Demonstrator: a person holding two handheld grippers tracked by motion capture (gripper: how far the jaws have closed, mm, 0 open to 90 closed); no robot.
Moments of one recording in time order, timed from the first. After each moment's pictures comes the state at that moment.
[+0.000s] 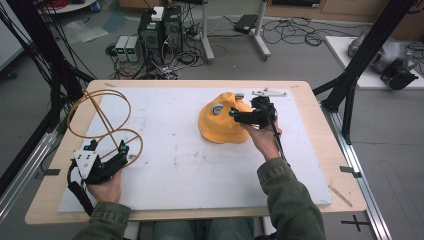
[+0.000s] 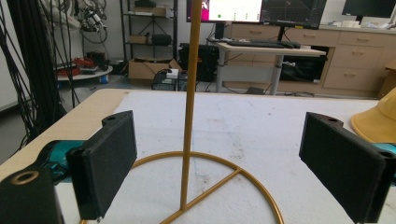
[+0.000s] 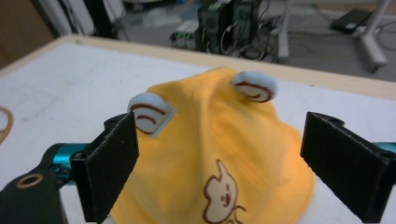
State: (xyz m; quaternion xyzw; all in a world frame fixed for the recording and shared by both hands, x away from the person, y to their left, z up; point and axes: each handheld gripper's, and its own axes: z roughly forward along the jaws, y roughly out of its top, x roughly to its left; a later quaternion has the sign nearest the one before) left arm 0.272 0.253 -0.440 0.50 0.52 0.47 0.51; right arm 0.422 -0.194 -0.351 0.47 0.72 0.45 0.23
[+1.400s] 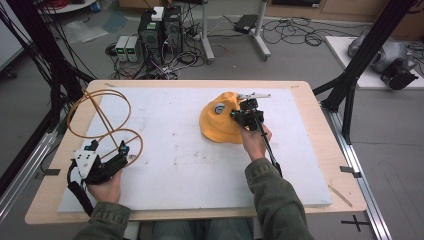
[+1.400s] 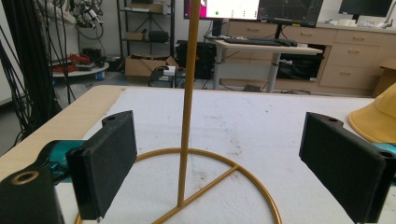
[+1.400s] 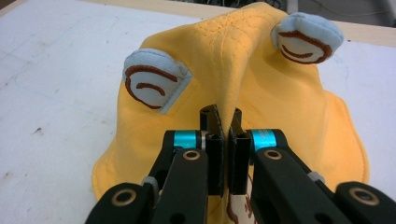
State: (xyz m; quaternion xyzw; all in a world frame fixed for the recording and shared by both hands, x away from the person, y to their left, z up) left arm 0.273 0.254 -0.441 0.50 0.52 0.46 0.51; right arm 0.442 -0.172 -0.383 0.50 0.74 0.41 0.20
